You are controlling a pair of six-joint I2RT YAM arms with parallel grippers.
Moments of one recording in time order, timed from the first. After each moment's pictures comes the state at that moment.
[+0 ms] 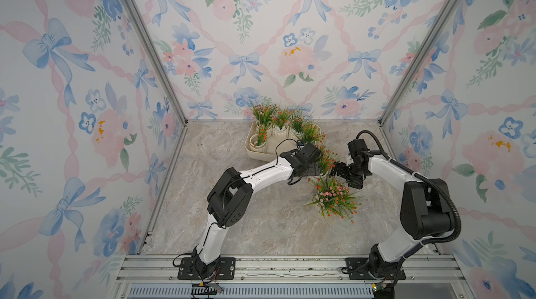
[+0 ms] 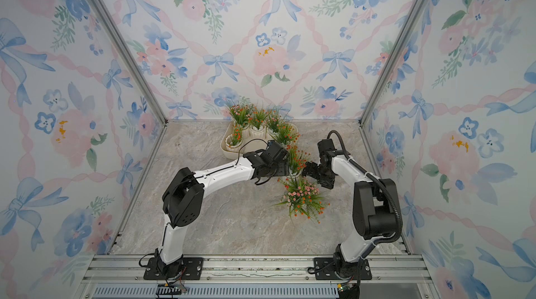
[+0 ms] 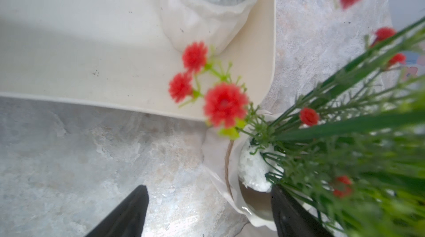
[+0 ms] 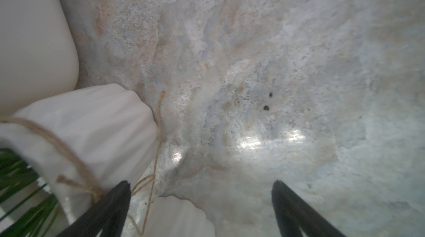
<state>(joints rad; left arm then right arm) -0.86 2.06 1.67 -0.55 -0.19 -0.78 0.14 1.81 1.27 -0.77 -0.16 0.51</state>
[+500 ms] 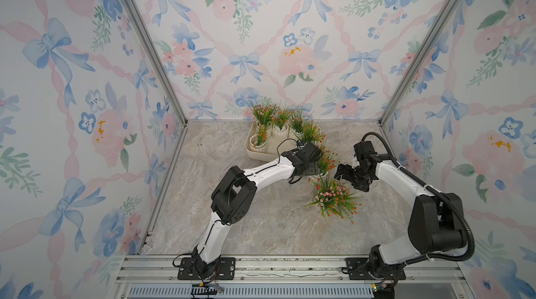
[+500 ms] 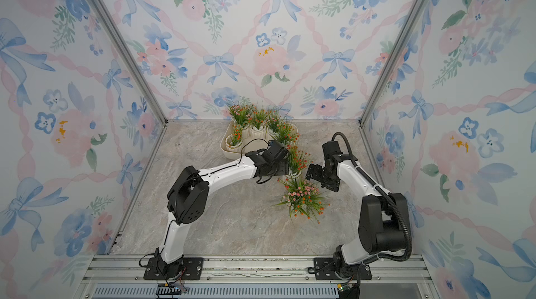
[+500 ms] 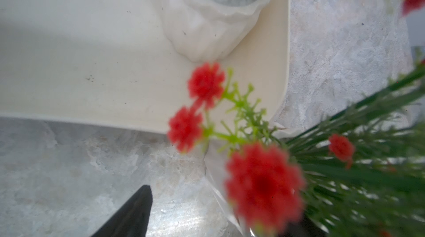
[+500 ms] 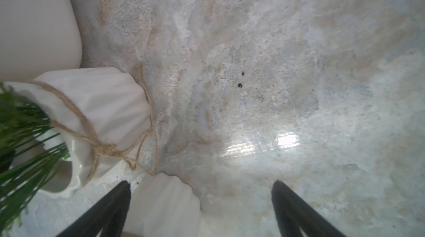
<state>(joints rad) -0.85 2.11 1.70 -0.55 -0.19 -0.78 0.11 1.69 1.20 -0.81 -0.13 0.47</state>
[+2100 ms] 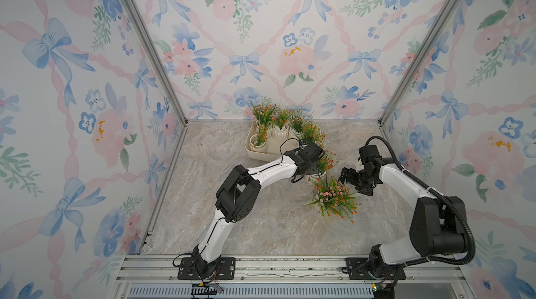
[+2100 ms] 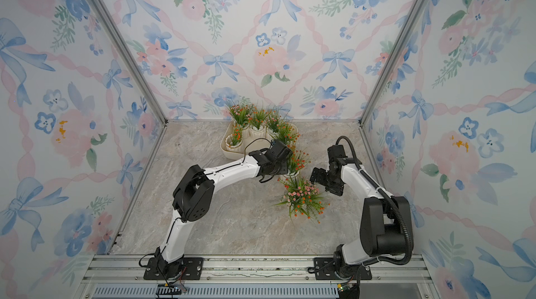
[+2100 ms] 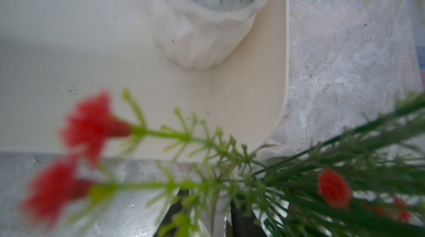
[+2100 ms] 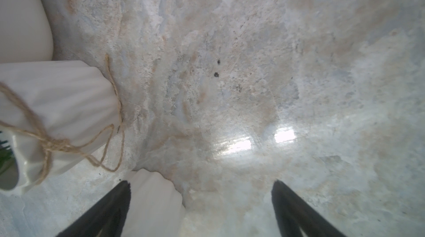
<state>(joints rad) -0.85 2.17 1.75 -0.54 -0.19 -0.76 0.06 1.66 1.15 -0.80 -0.15 0.43</state>
